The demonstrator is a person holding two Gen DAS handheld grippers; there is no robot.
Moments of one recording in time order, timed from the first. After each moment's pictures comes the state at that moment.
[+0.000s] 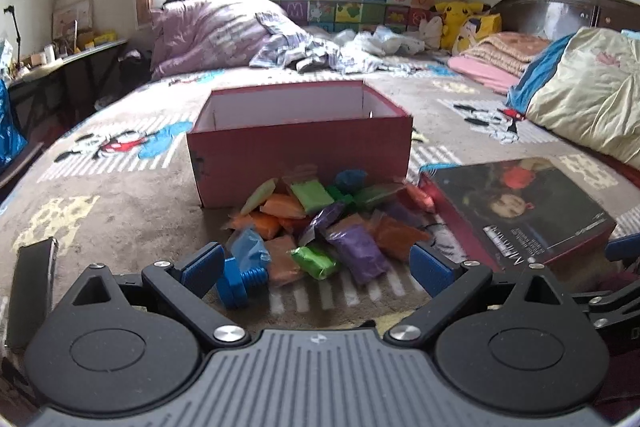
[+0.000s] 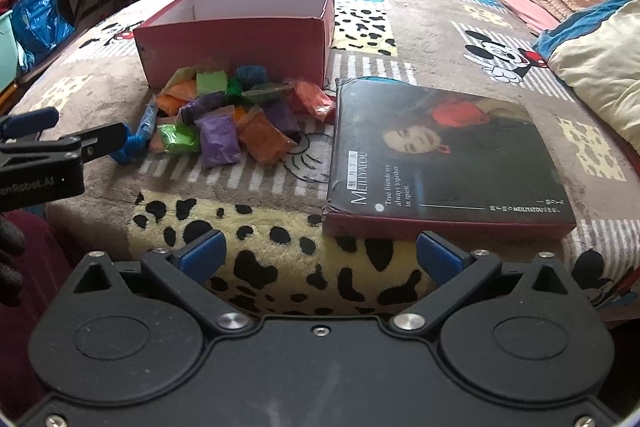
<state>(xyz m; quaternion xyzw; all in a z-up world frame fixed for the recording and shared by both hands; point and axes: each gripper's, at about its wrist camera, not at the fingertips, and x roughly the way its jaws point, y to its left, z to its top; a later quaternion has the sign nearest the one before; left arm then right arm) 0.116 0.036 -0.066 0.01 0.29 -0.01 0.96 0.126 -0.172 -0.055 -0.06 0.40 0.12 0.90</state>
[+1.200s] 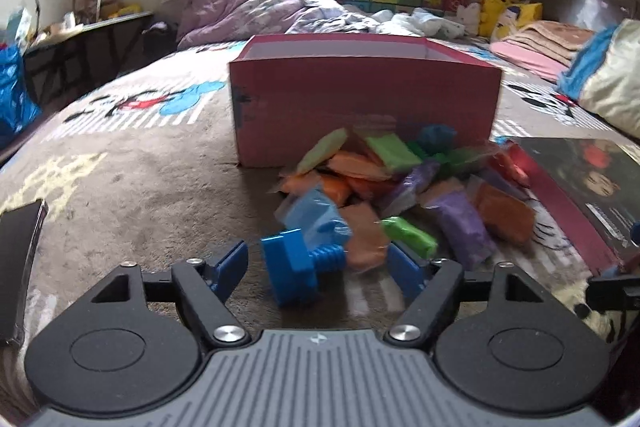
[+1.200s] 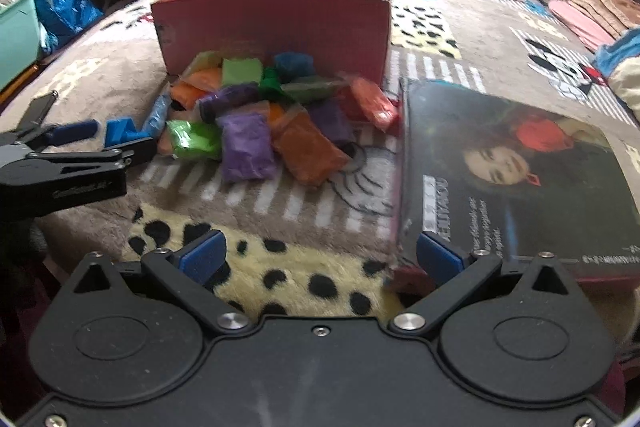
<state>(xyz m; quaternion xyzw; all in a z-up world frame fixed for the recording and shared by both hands) 0.164 0.093 -0.137 -0.01 0.30 0.04 0.95 0.176 -0.132 -0.099 -0.07 0.39 0.18 0.90</state>
